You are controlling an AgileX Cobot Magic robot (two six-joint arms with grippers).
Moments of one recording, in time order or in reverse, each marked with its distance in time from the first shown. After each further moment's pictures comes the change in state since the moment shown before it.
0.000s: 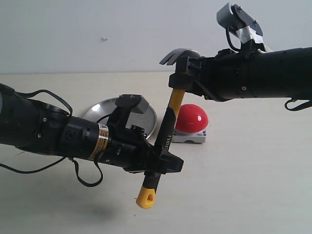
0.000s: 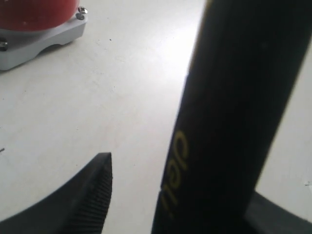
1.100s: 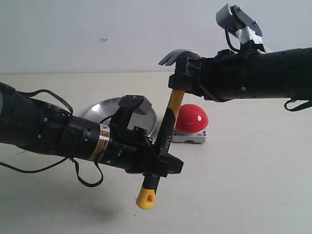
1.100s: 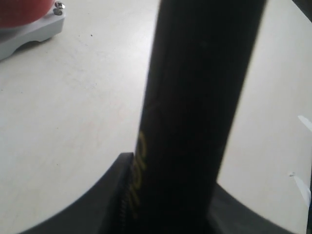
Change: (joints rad) left arm -0.004 0.000 -0.007 0.041 -0.033 -0.034; right arm 0.000 0.000 0.000 0.002 0.000 0.000
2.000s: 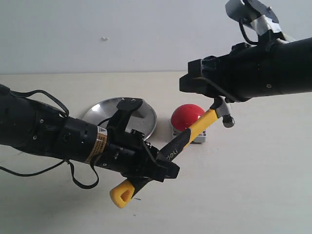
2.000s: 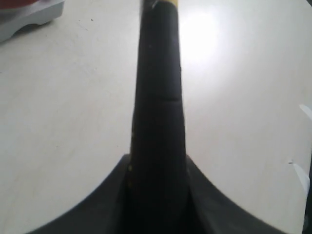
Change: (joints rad) left arm 0.000 -0.027 0.014 0.051 0.008 -0.041; right arm 0.000 -0.147 0.000 -0.535 0.008 0.430
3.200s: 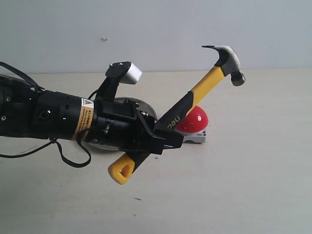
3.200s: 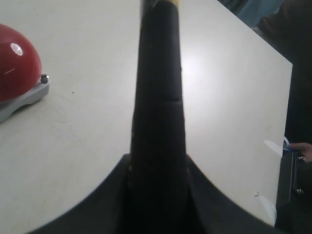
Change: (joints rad) left arm 0.000 -0.174 -0.002 -0.006 -0.005 -0.021; right arm 0.000 -1.221 0.824 -0.186 -0.570 0.094
